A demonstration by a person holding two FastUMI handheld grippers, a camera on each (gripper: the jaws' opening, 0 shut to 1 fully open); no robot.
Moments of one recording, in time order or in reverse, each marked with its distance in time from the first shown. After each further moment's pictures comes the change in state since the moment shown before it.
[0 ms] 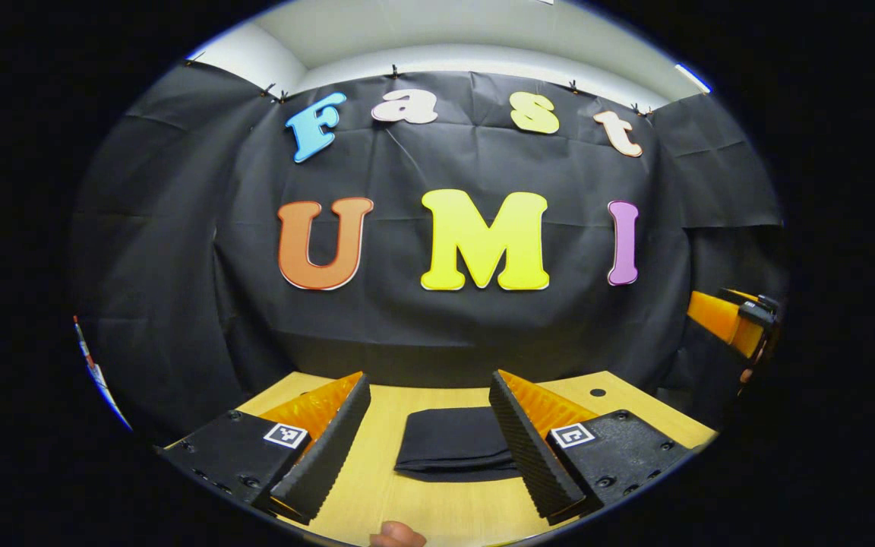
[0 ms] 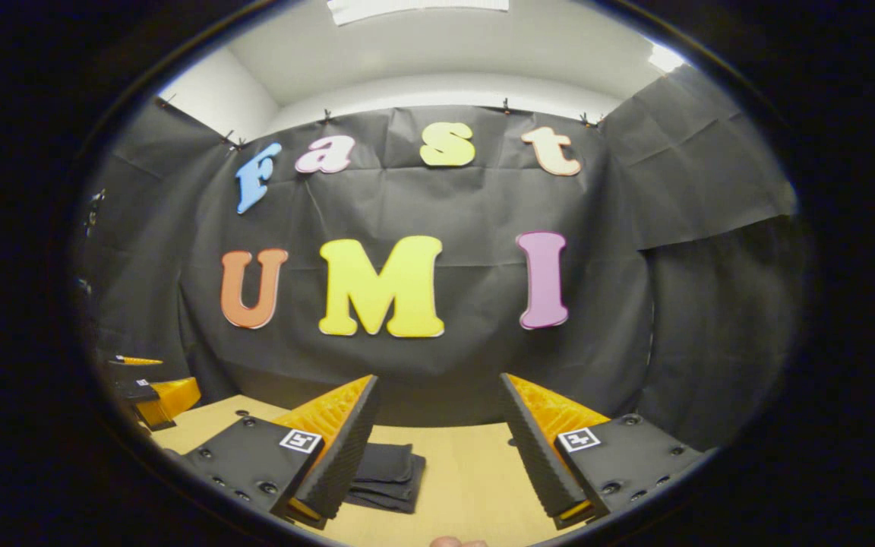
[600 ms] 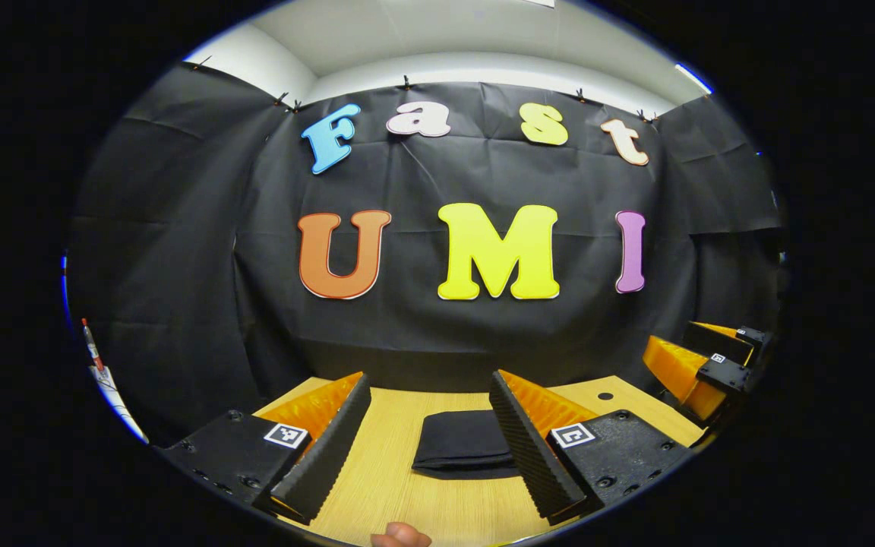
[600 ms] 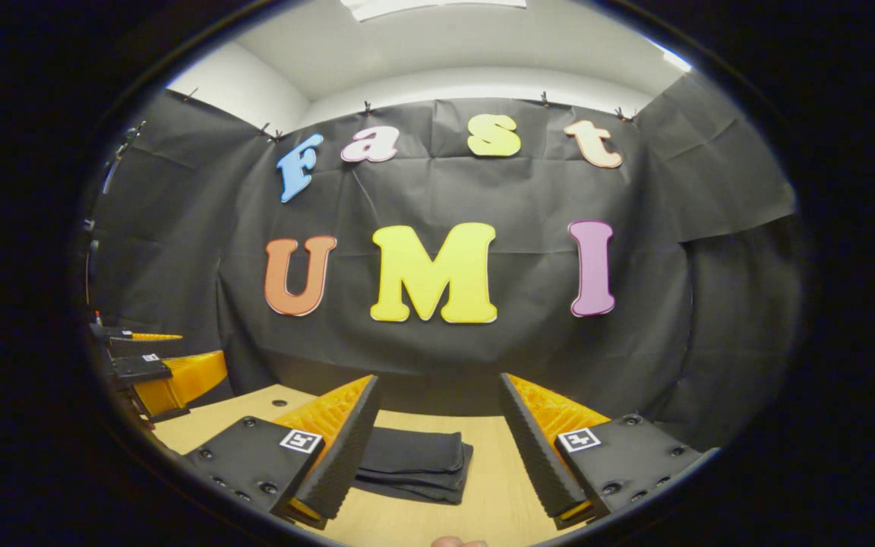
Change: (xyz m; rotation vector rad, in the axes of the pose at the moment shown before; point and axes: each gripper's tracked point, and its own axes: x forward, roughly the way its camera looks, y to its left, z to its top) left arm -0.012 0.006 0.009 -0.005 -0.022 0.001; right arm -0.009 0.043 -0.021 -0.021 0.042 0.087
